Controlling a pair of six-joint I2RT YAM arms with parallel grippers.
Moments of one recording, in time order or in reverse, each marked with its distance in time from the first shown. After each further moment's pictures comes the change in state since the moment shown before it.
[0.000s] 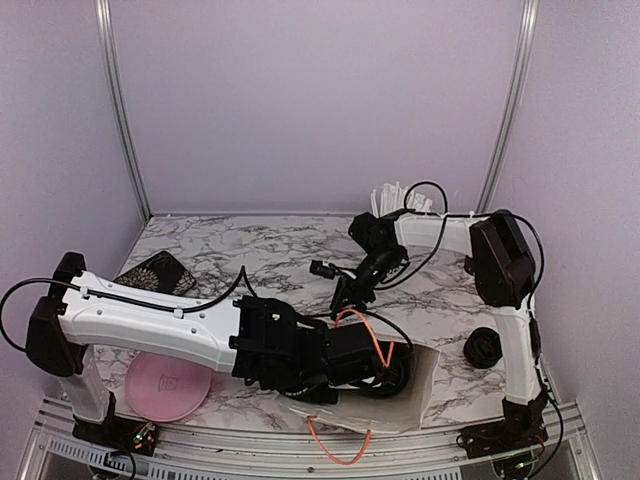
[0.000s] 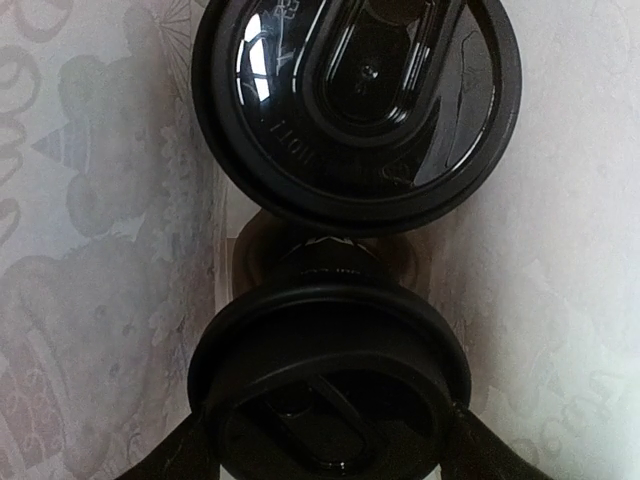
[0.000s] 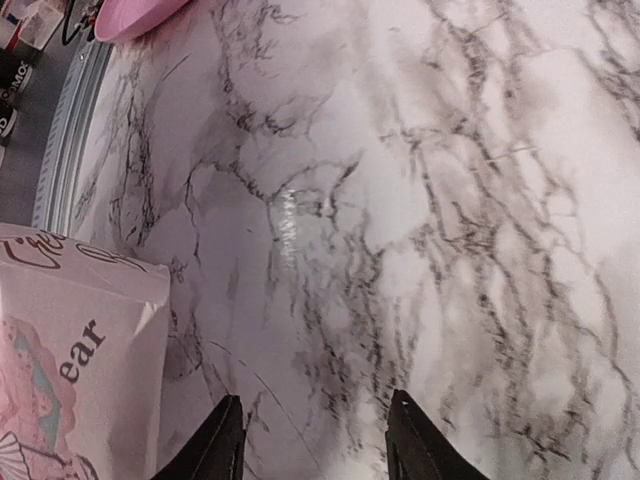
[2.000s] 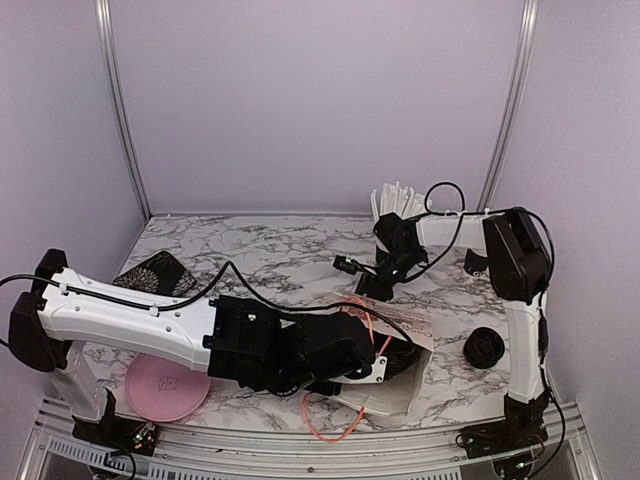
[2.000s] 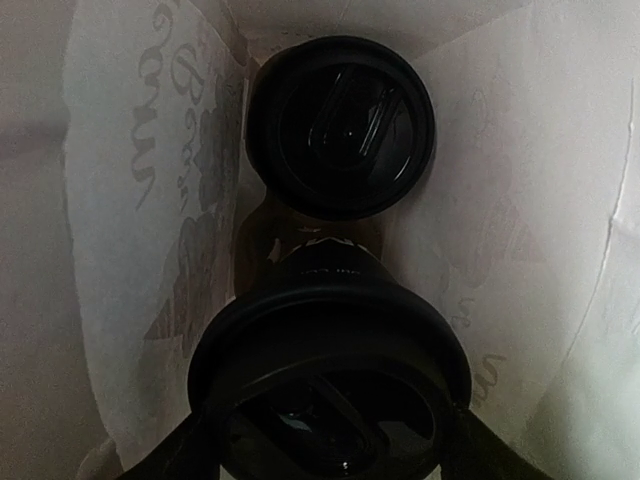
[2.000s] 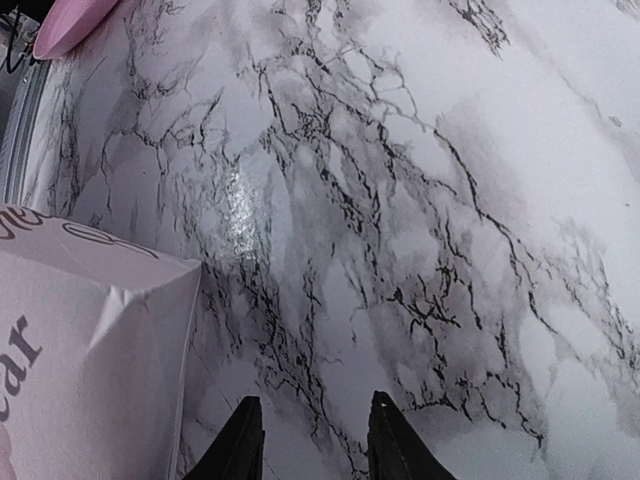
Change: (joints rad) left arm -0.006 -0.099 -0.099 0.220 -0.060 0.175; right arm -0.133 -0.058 -0.116 0.121 0.052 0.021
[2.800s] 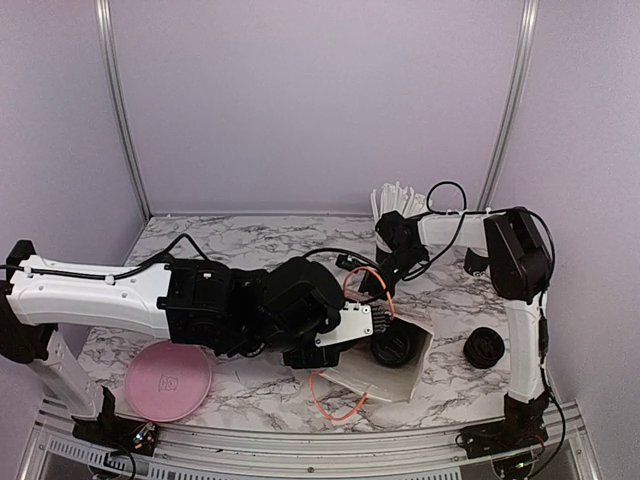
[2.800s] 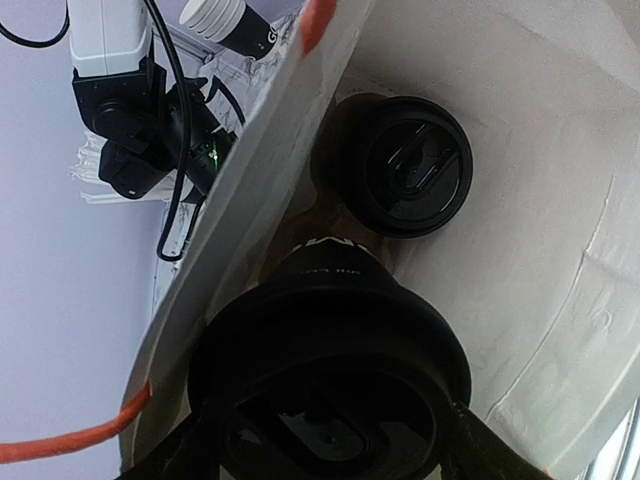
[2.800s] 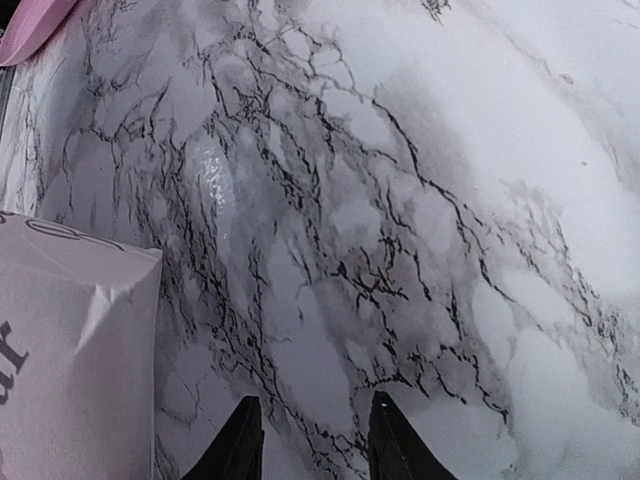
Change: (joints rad) left arm 0.077 -0.137 -0.021 0.032 0.142 -0.156; right arm -0.015 0.000 0.004 0.019 0.076 0.041
